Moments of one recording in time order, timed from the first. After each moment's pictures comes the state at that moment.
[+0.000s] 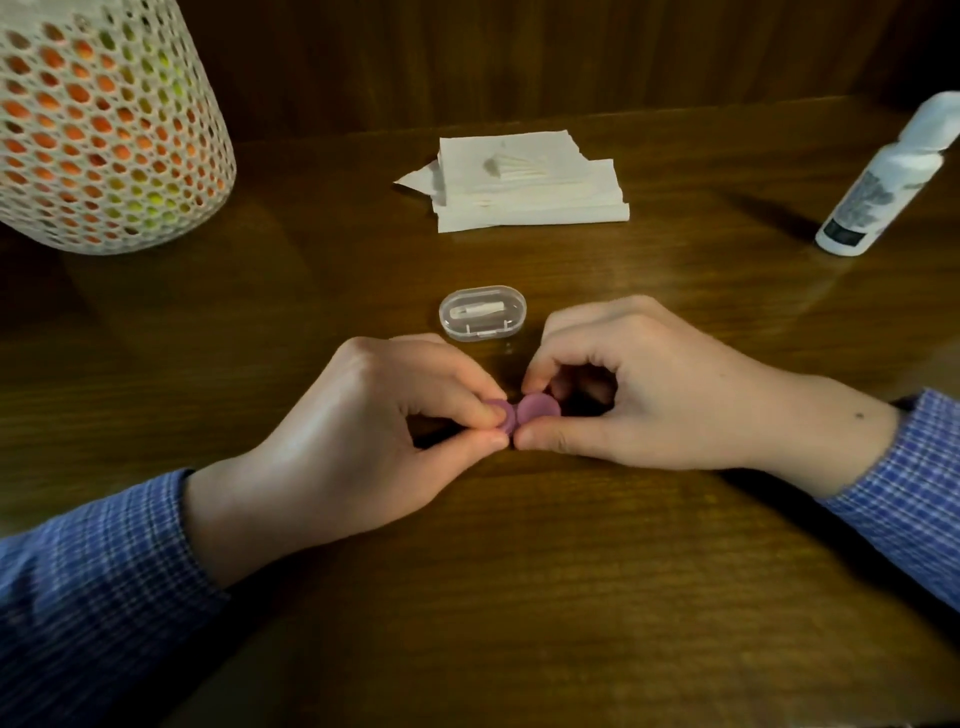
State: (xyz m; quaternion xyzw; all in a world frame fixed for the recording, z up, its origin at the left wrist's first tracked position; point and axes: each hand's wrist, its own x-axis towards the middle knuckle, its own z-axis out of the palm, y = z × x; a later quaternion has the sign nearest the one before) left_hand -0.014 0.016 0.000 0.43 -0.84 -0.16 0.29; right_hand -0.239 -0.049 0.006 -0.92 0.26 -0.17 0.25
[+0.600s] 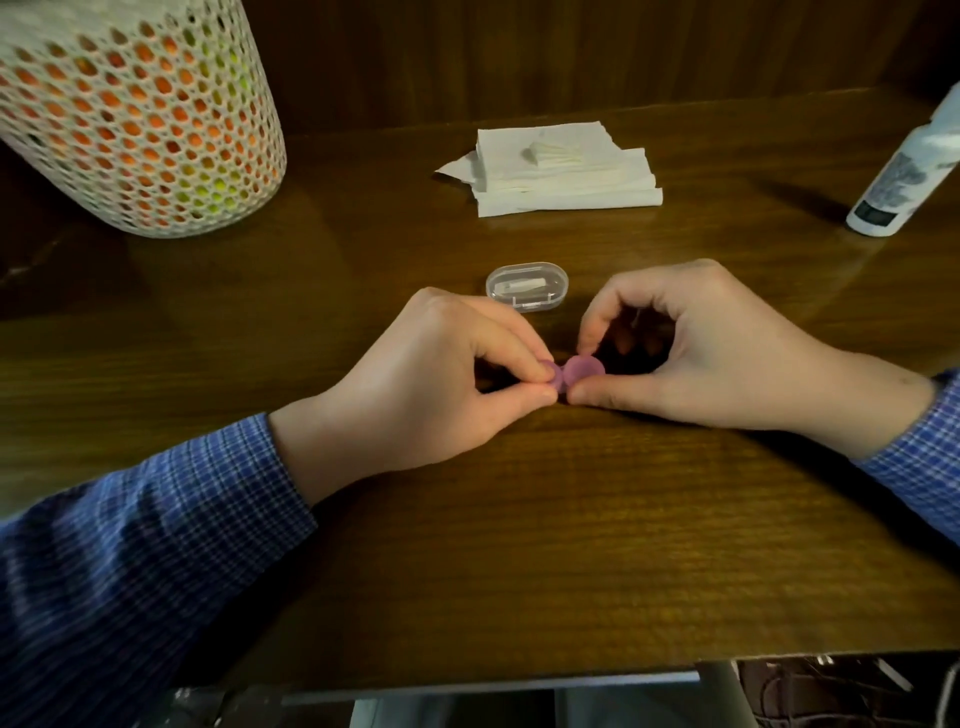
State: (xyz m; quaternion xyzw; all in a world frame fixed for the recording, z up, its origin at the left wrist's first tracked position) left_hand -0.012 0.012 0.000 0.42 -0.85 -0.16 0.29; right_hand -0.243 -0.038 0.005 -0.87 0.33 -0.23 0.29
